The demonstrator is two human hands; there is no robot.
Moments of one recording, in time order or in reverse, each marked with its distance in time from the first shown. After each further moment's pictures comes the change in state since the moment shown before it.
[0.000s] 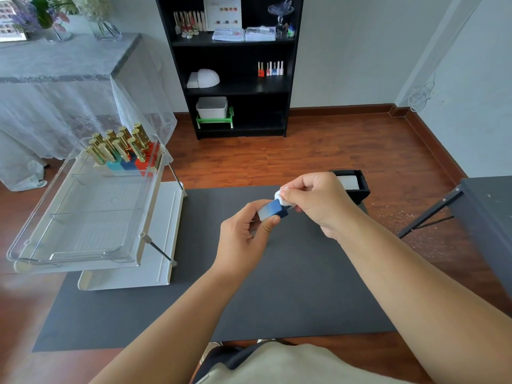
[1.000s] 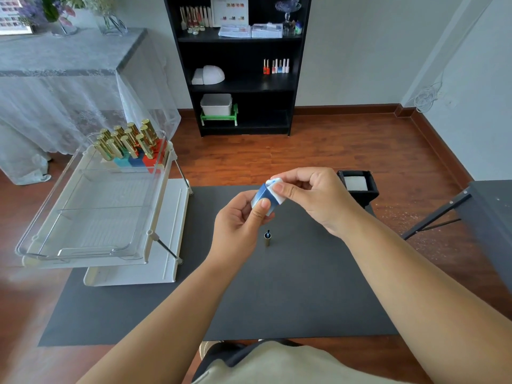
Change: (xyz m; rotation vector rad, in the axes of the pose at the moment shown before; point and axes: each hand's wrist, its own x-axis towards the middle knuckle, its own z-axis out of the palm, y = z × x) left_hand 0.013 0.004 -0.019 -0.308 0.023 -0.208; right_hand 0.007 -0.005 0.009 0.027 -0.197 -0.216
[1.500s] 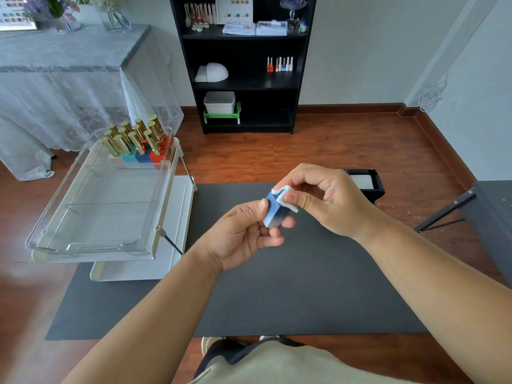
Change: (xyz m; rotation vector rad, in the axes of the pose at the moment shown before) left_hand 0.008 0.016 -0.028 -0.585 -0.582 -0.424; right_hand -0.016 -0.022 -0.003 -0.190 -0.186 -0.319
